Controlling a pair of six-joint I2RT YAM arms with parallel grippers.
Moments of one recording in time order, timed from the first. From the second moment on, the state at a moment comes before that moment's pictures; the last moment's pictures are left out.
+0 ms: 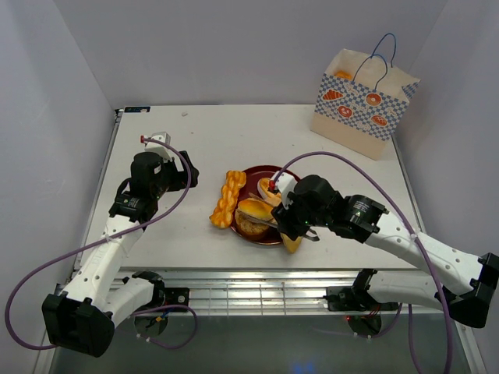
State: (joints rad) left arm -0.25 0.99 0.85 -0.32 -0.01 -0.31; right arm 1.00 1.05 1.05 -0.76 -0.01 0.02
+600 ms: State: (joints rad) left arm -0.25 0.99 0.85 -0.32 -0.01 -0.31; right arm 1.01 1.00 1.05 -0.73 0.02 0.03
